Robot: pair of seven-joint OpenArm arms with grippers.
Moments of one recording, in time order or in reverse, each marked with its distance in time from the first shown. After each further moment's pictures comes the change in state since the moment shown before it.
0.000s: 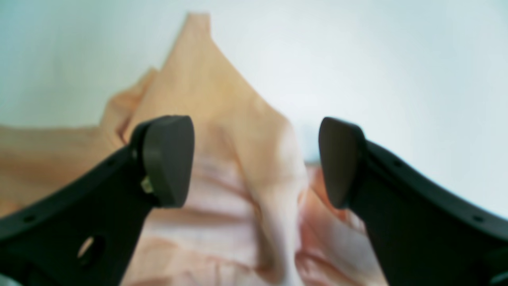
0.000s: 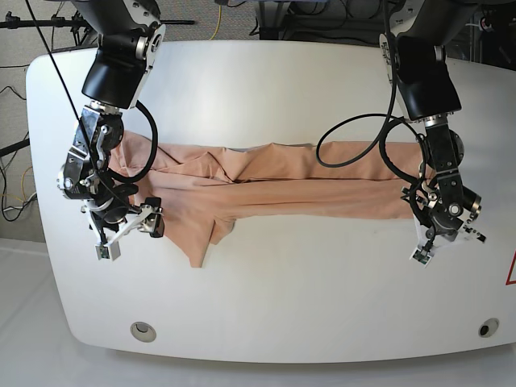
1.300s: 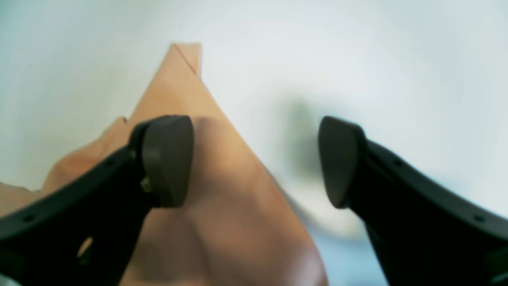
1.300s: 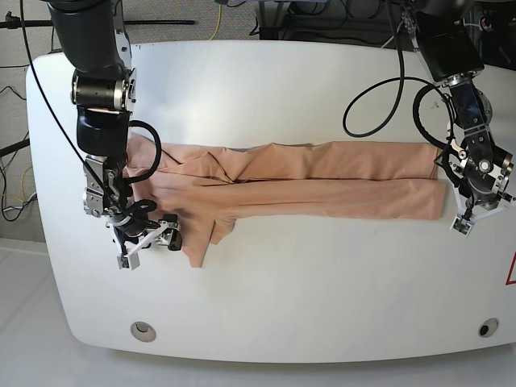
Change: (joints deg) left arm 11.3 -6.5 -5.4 13.0 -0.2 0.0 -0.3; right arm 15.2 6.2 -16.9 -44.4 0.4 1.9 33.2
